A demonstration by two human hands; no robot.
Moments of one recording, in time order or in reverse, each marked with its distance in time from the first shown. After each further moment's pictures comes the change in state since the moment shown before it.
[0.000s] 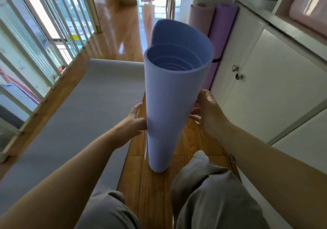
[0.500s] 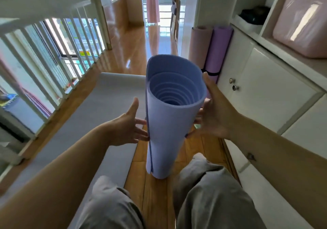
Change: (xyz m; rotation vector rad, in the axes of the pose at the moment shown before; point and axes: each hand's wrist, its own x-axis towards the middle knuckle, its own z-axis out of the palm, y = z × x) left_hand -0.067 0.030 -0.021 -0.103 -0.086 -0.255; right_hand -0.082 -0.062 -0.009 0.202 -0.386 0.267
